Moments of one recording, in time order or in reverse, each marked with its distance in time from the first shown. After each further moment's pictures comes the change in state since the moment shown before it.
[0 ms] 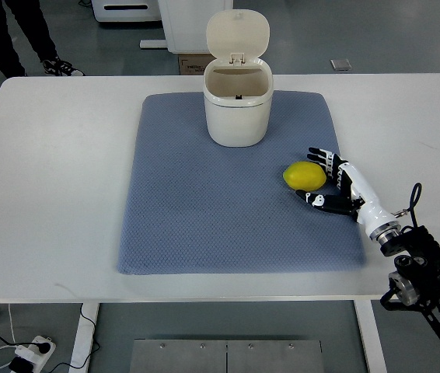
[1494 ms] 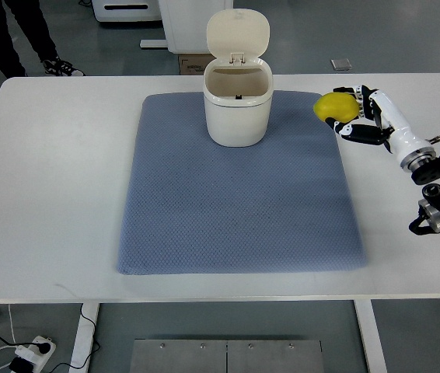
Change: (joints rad) left arm 0.000 0.000 0.000 0.000 0.000 0.000 0.000; right arm 0.322 -0.170 -0.116 0.022 0.030 -0.098 -0.208
